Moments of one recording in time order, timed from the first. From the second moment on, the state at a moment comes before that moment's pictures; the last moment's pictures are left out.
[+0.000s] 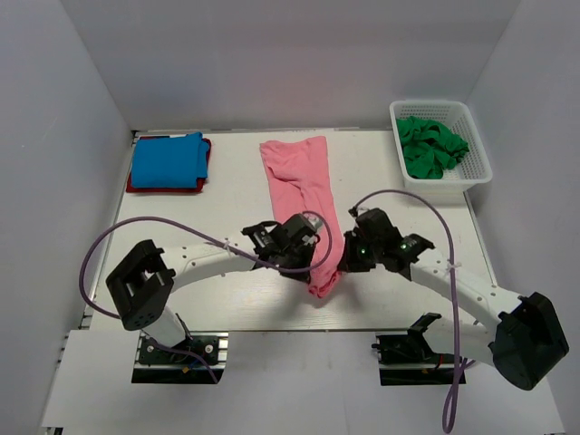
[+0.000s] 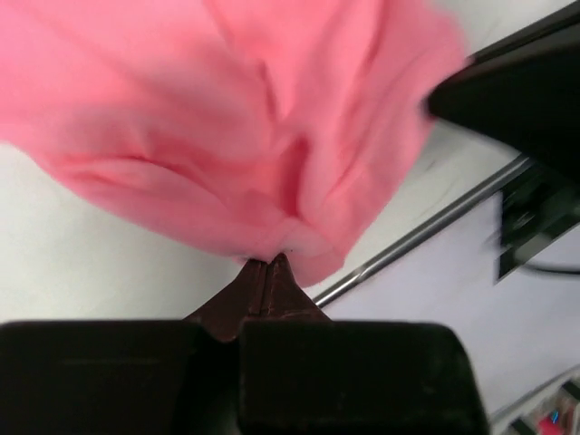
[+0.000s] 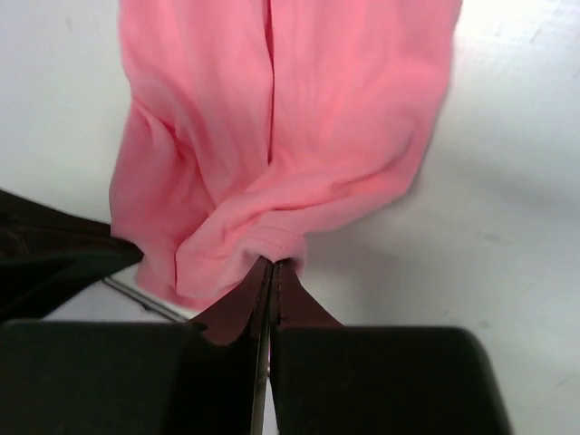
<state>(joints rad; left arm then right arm) -1.01 1.58 1.03 -0.48 0.11 -0.64 0.67 1.11 0.66 -0.49 -0.16 0.54</state>
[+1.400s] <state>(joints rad) -0.49 1.83 1.37 -0.40 -0.03 -0.69 0.45 1.86 1.50 -0.47 -0.06 0.29</state>
